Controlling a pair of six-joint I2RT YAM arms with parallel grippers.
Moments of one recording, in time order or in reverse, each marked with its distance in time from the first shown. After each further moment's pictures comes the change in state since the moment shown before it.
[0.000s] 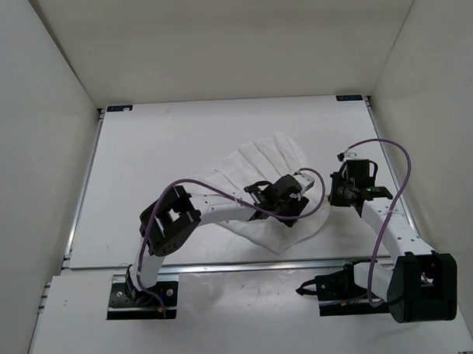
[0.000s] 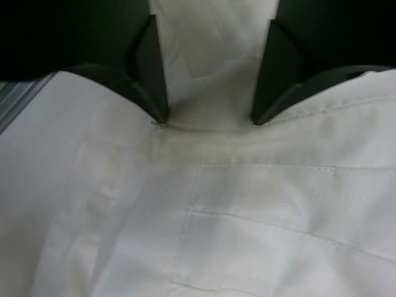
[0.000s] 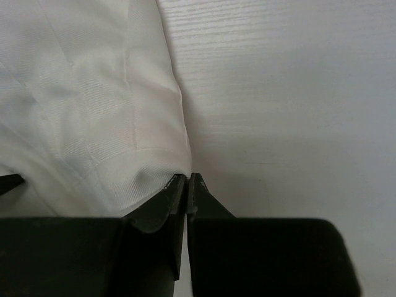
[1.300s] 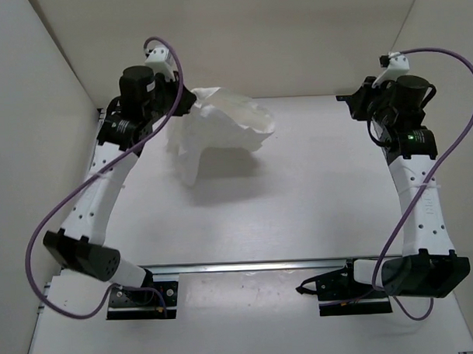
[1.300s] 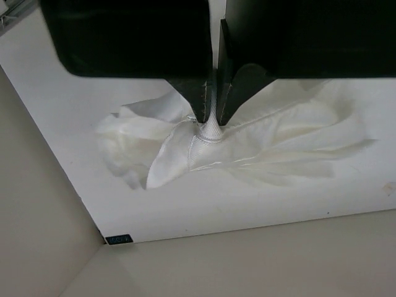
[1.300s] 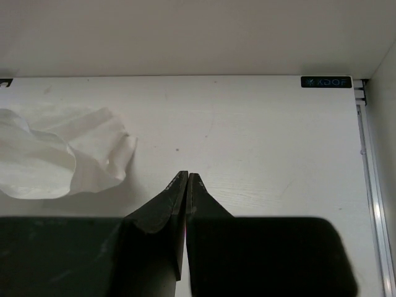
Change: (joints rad) left arm 0.759 -0.477 0.409 -0.332 0.193 0.009; right arm -0.092 0.165 0.838 -0.008 -0.189 0.009
